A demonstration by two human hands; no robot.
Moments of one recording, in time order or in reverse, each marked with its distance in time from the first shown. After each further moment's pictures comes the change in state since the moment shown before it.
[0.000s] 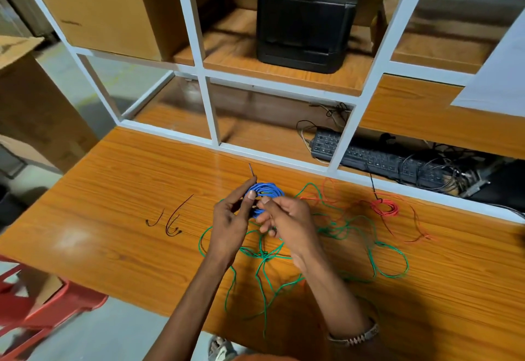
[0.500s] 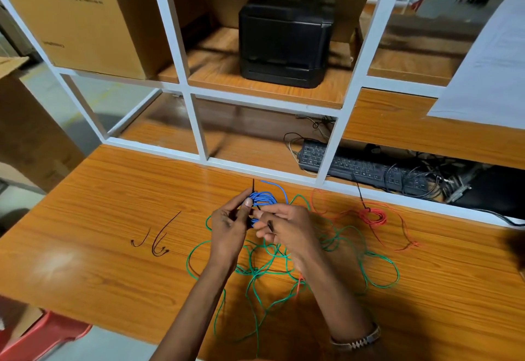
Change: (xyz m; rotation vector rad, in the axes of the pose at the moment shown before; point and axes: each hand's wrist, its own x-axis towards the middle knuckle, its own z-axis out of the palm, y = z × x) left_hand 0.017 0.000 0.031 -0.167 0.036 -0.117; right_hand 0.010 -0.016 -0.026 0.050 -0.009 0.075
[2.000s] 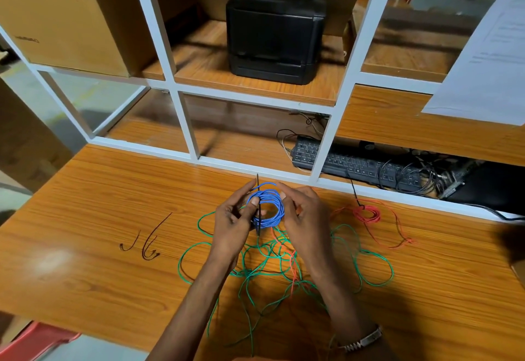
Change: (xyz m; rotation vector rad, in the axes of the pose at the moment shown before) left_hand 0.010 0.007 0.023 0.004 -0.106 -0.022; right_hand 0.026 0.008 -0.041 -0.553 0.352 -0.680
